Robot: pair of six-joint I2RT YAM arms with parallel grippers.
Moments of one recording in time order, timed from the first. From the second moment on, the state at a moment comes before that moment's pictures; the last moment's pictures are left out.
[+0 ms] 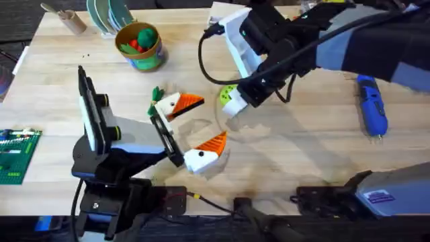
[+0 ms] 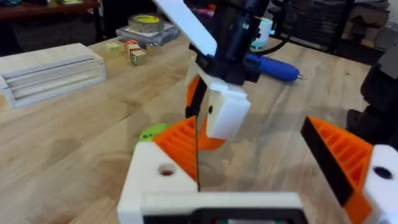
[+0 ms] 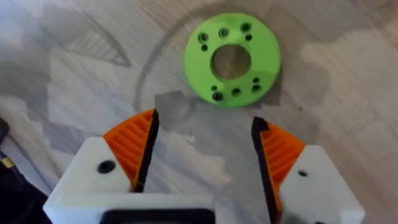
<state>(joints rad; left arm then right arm) -0.09 0.01 0.01 -0.08 0.95 -0.06 0.62 1.66 1.20 -0.86 -0.18 -0.09</state>
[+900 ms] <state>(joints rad) -0.09 0.01 0.01 -0.08 0.95 -0.06 0.47 1.34 1.19 -1.28 -0.03 -0.08</state>
